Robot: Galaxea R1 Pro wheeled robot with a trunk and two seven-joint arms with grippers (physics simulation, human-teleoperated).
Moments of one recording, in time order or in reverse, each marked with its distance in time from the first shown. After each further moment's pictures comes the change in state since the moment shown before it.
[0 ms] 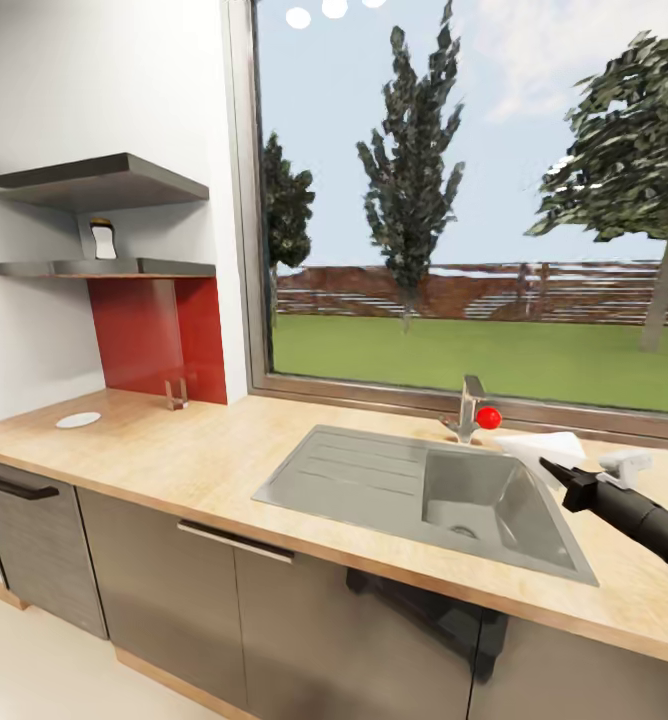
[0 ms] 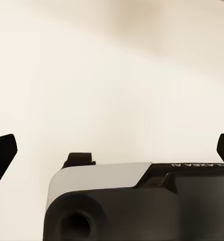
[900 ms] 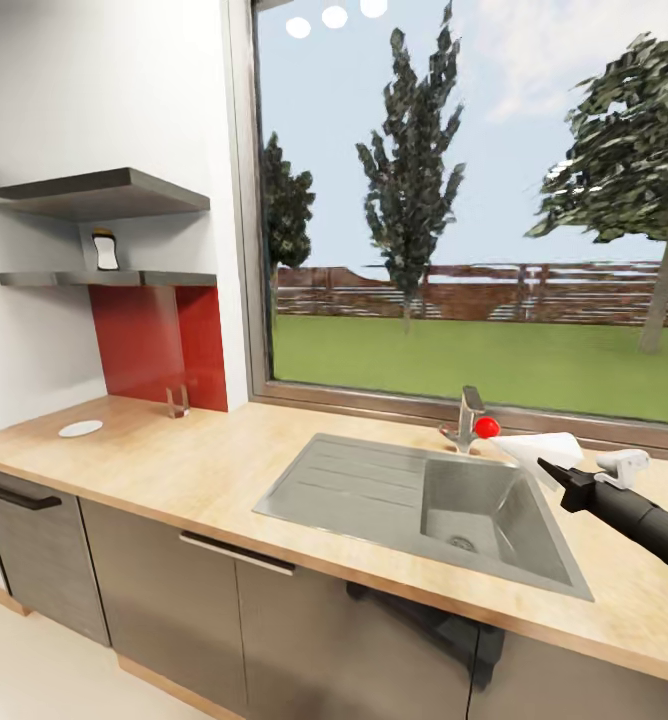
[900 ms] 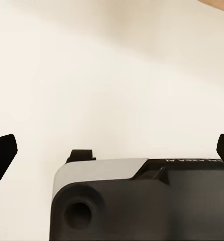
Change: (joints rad) left arm 0.000 0.000 0.000 0.000 0.000 0.000 0.001; right arm 0.000 0.001 0.005 0.001 -0.005 0.007 0.002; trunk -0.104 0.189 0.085
